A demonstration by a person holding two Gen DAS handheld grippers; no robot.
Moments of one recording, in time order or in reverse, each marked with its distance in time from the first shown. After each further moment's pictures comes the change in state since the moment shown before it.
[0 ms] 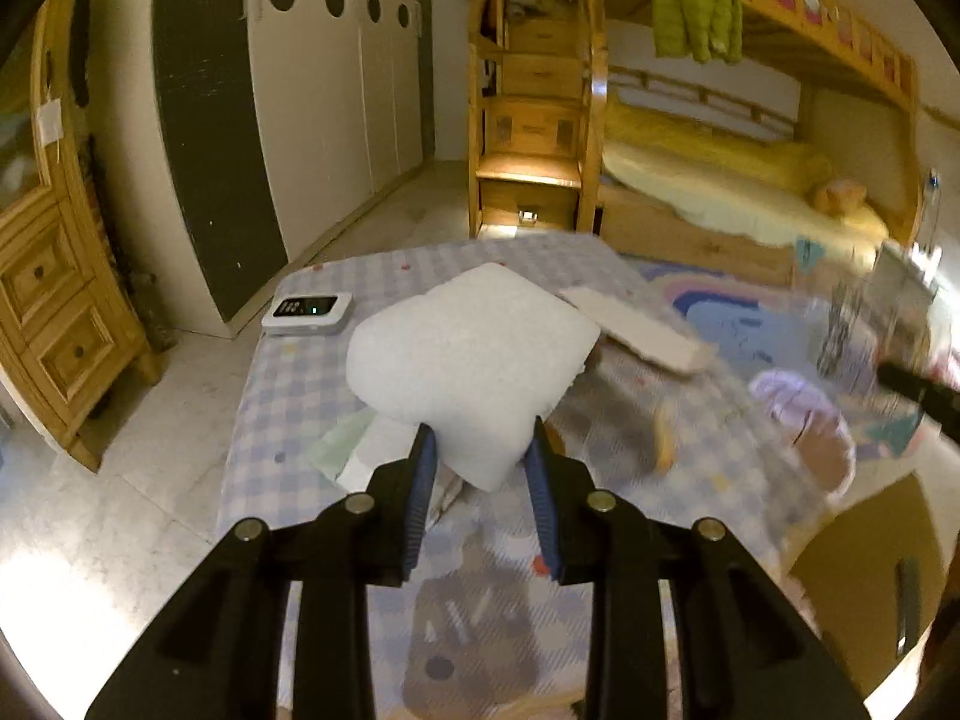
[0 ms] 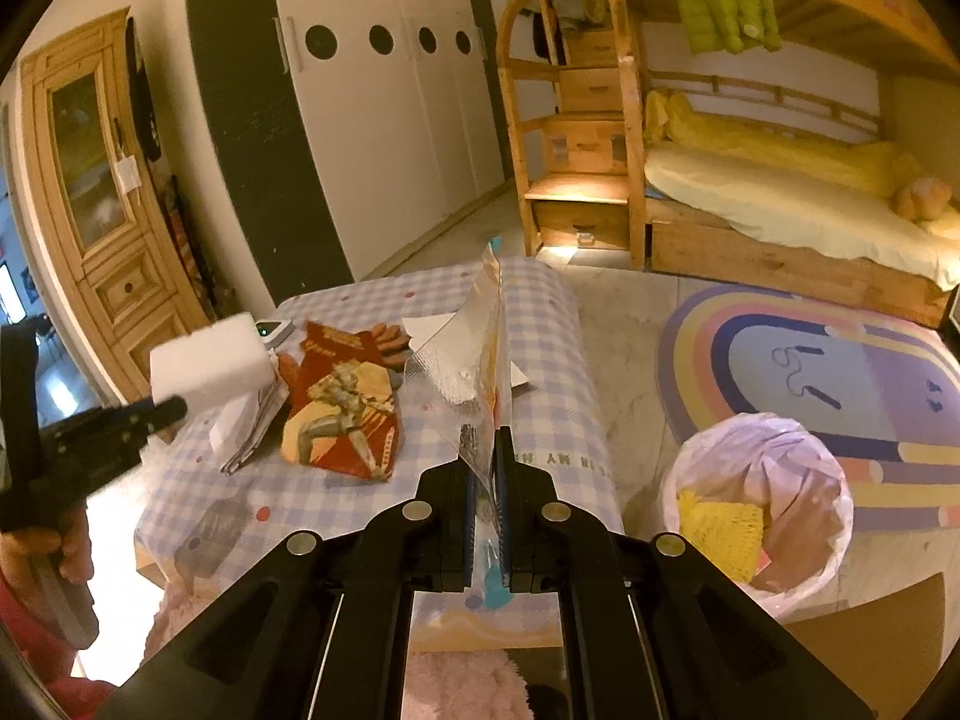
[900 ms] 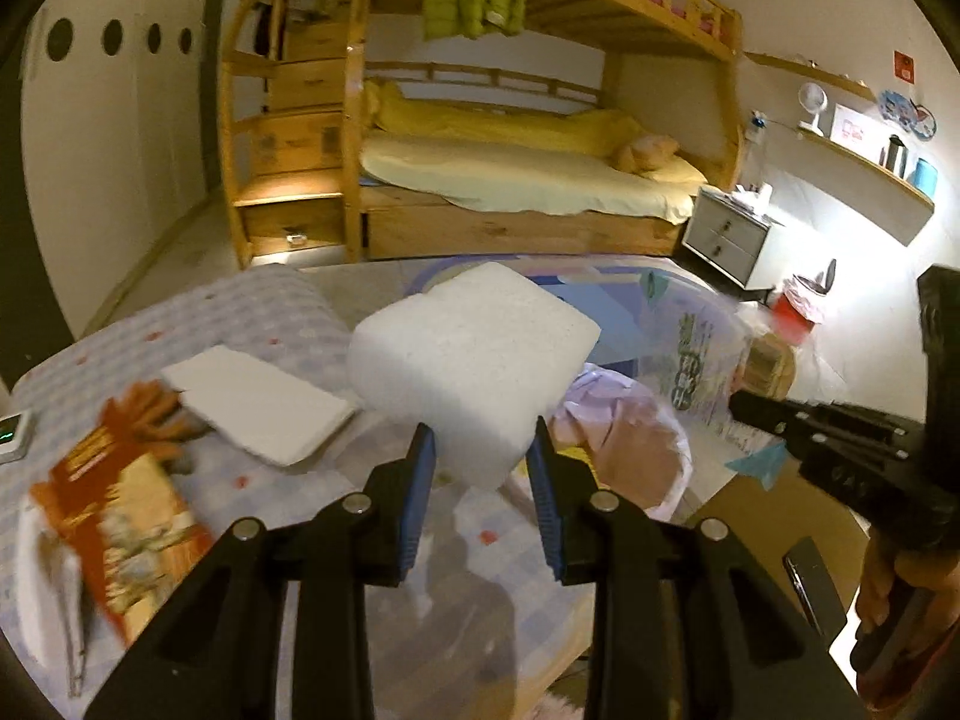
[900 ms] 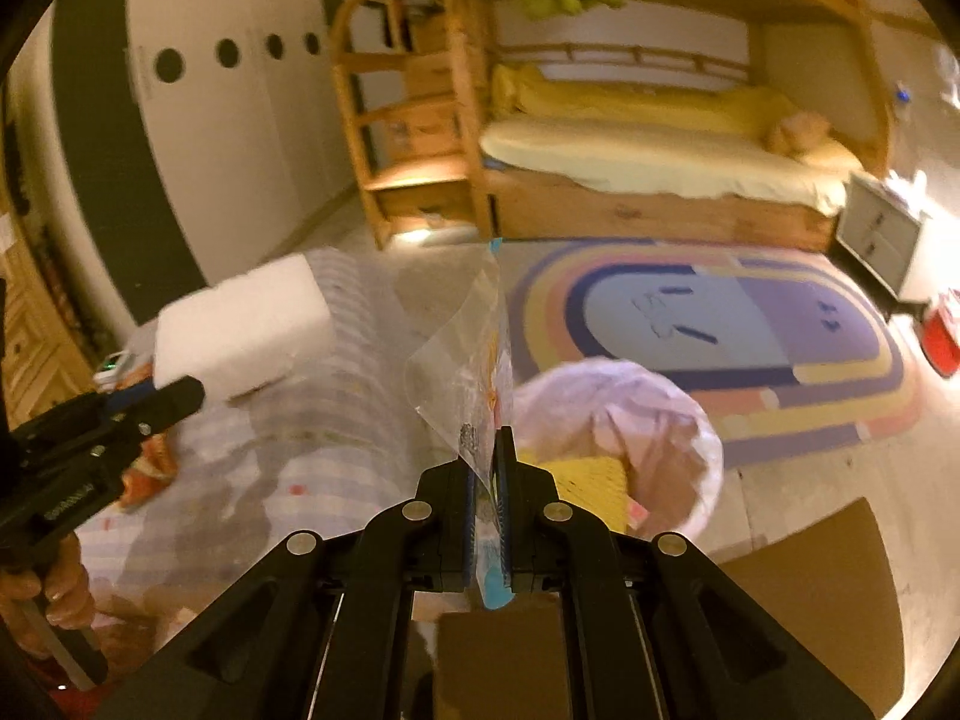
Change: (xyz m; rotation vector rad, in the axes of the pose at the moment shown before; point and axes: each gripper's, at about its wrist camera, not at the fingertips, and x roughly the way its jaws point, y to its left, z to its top) left arm 0.079 -0.215 0.017 0.235 0.007 -0.431; right arm -0.007 -0.129 -0.029 0.187 0.040 -0.290
